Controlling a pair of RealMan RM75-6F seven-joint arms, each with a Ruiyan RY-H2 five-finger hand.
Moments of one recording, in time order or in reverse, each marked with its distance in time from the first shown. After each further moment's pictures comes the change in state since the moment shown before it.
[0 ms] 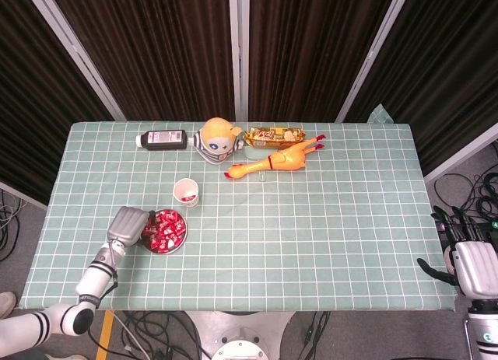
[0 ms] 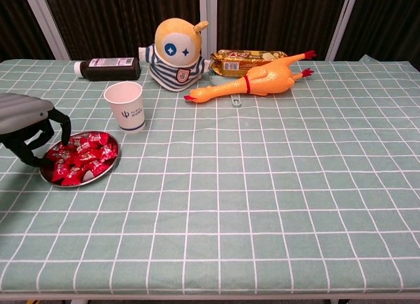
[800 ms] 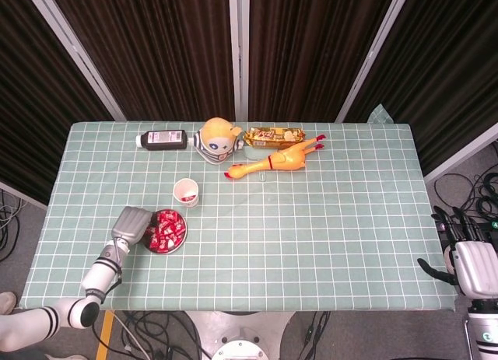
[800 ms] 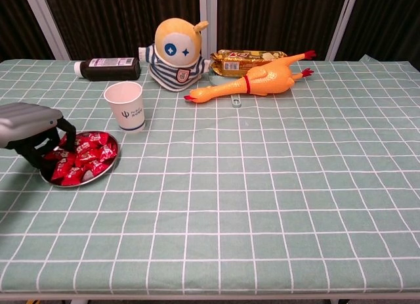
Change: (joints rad) left arm -0.019 -0.057 -0.010 0.101 -0.024 -0.074 -0.027; right arm 0.000 0.004 0.001 -0.010 0.015 -0.010 -0.017
